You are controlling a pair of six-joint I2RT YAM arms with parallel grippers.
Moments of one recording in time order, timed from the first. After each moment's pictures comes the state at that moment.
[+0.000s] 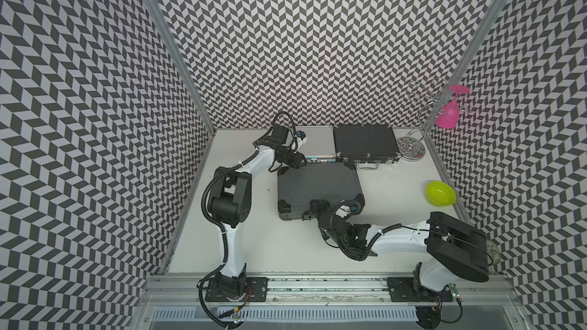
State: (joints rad) left arm -0.31 2.04 1.60 -0.55 0.44 0.24; right arm 1.14 1.62 0.69 0.27 0.51 1.88
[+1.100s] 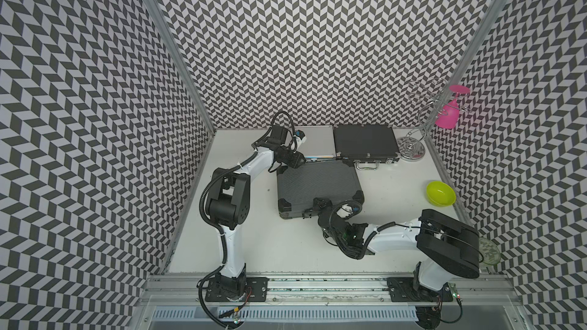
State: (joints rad) left arm -0.30 2.01 1.56 -0.49 0.43 0.24; right arm 1.11 1.68 0.68 0.33 0.56 1.90
